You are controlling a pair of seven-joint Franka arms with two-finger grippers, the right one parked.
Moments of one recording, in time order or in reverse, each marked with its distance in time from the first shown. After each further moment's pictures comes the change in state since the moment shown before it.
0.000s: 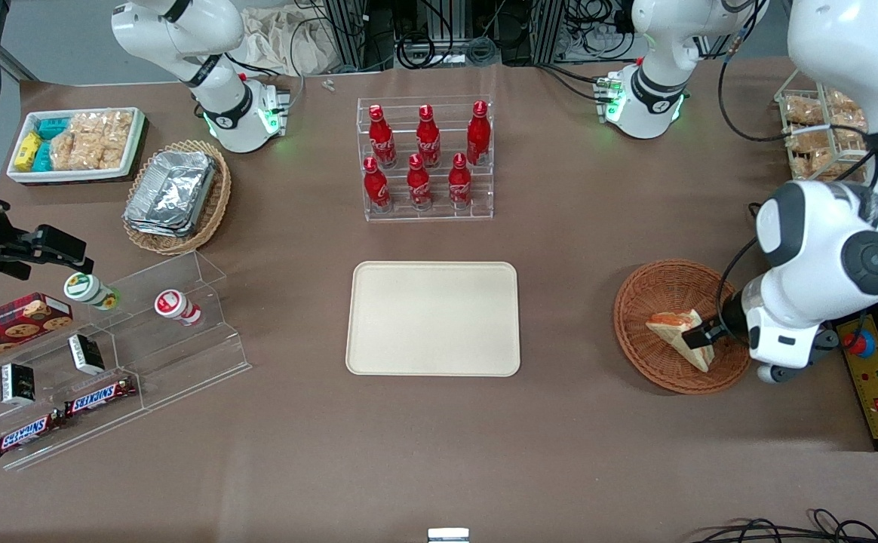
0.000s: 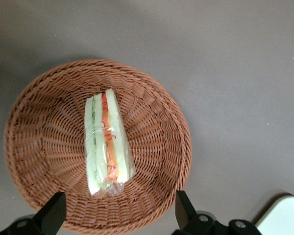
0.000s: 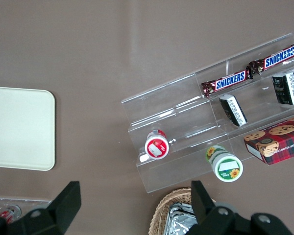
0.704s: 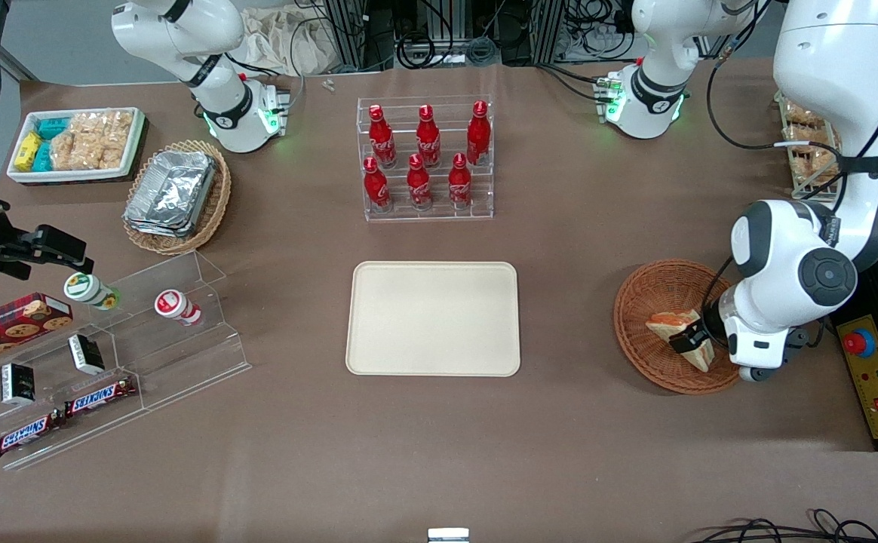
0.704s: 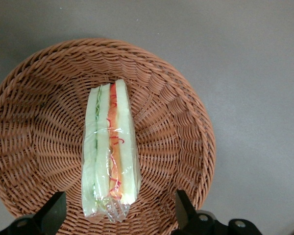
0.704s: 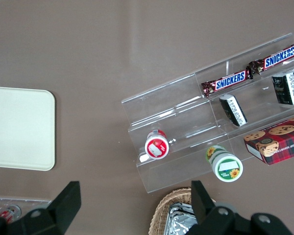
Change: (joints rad) arm 0.000 0.019 0.002 -0.101 0.032 0.101 -0.111
